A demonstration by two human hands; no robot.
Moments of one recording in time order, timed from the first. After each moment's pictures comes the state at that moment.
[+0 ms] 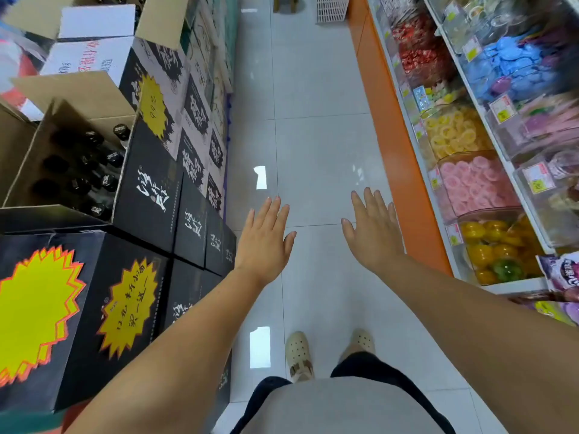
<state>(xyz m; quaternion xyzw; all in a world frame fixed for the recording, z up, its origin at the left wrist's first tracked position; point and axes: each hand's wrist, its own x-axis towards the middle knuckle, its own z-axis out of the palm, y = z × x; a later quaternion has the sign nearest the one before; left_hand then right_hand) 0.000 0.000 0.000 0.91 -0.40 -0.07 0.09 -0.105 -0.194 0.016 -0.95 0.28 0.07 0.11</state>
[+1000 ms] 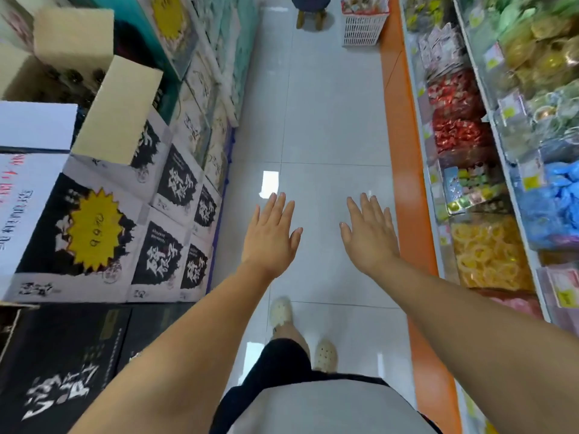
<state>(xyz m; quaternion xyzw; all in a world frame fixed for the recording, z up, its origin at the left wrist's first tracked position) 0.331 -0.291 0.000 0.94 -0.33 -0.10 0.06 0.247 -0.477 0.000 -0.96 0.23 0.12 0.11</state>
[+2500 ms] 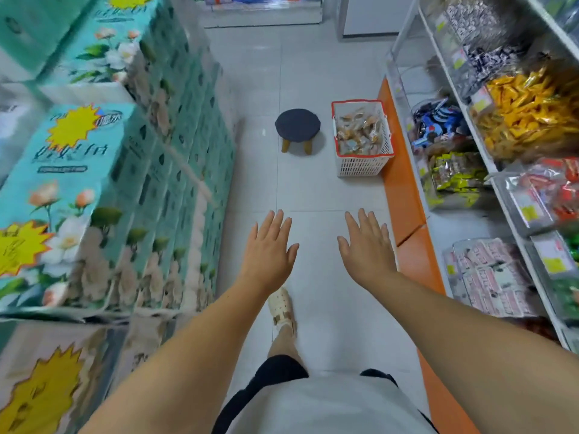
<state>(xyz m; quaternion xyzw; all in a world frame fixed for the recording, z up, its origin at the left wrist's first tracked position) 1.209 -0.766 -0.003 0.93 -0.35 -0.11 0.06 1.113 -0.947 0.000 -0.95 0.27 0.10 0.13</state>
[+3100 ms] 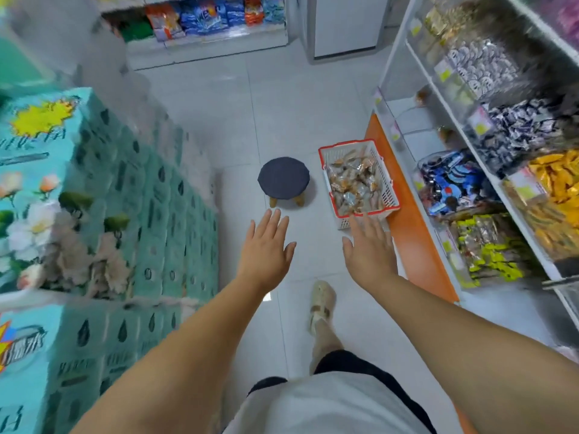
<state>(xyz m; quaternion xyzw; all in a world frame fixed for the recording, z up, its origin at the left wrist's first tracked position) 1.591 -0.972 -0.004 0.90 -0.41 -0.12 0.03 1.458 -1.139 -0.017 -0.92 0.36 0.05 0.16</state>
